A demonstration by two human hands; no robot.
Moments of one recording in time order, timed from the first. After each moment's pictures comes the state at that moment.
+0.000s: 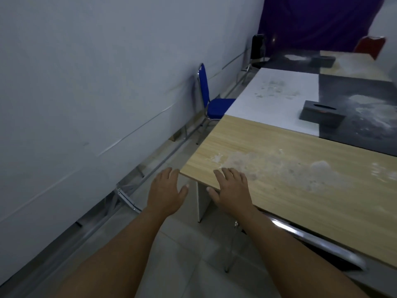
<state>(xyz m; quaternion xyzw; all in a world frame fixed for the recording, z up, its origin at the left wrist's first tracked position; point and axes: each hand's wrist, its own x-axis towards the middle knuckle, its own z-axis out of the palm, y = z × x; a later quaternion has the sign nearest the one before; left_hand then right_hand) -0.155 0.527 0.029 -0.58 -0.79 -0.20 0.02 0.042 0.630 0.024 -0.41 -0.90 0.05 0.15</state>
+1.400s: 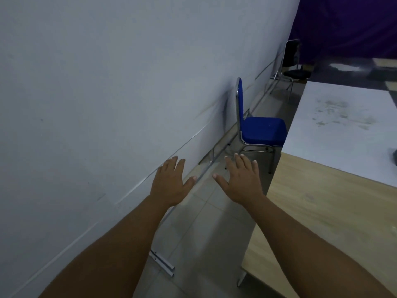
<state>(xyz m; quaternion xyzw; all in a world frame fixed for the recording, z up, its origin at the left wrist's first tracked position) -0.526 0.763 0.057 -0.56 -0.81 -0.17 0.01 -0.327 0.889 0.051 -0.42 -0.89 0.04 0.15</state>
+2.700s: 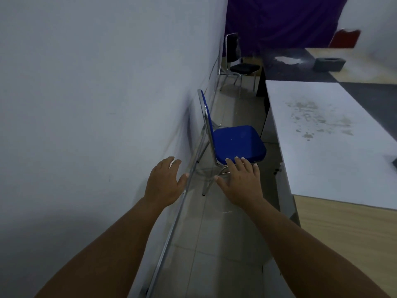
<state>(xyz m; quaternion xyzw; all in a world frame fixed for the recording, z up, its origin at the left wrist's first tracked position) -0.747 1.179 0.047 -0.69 -0.70 -0.20 -0.01 -0.504 1.225 0.038 -0.59 -0.80 0.03 0.13</state>
